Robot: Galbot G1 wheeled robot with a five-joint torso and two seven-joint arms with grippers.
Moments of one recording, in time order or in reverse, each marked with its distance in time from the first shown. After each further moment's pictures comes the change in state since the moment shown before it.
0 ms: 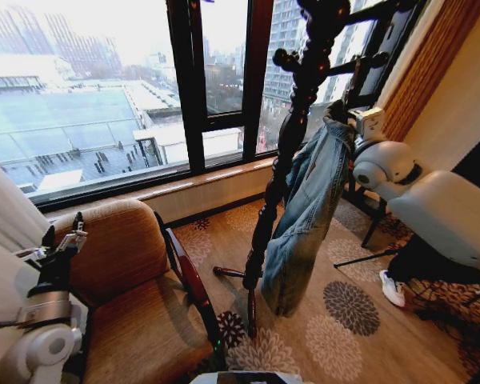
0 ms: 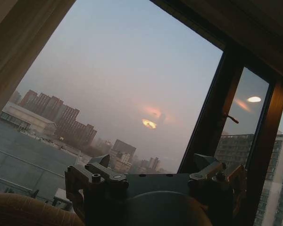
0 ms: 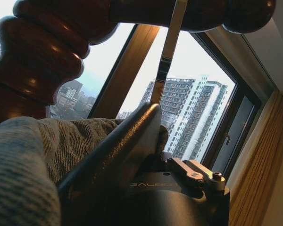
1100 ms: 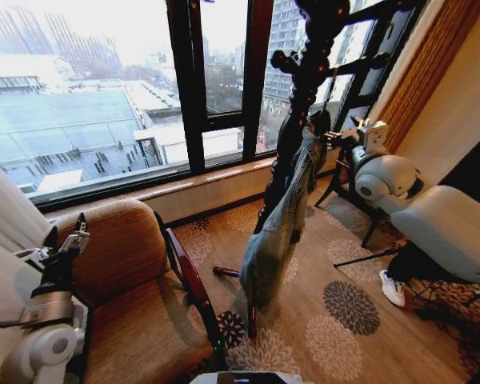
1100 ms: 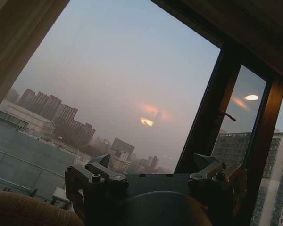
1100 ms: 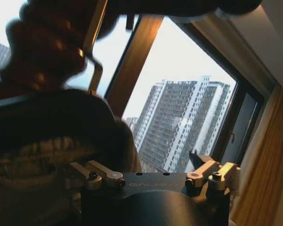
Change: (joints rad) left arm -0.002 -0.007 0.014 -0.006 0.015 0.000 0.001; right arm -0.186 -0.050 0.162 0.127 0.017 0.061 0.018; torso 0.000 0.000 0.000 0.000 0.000
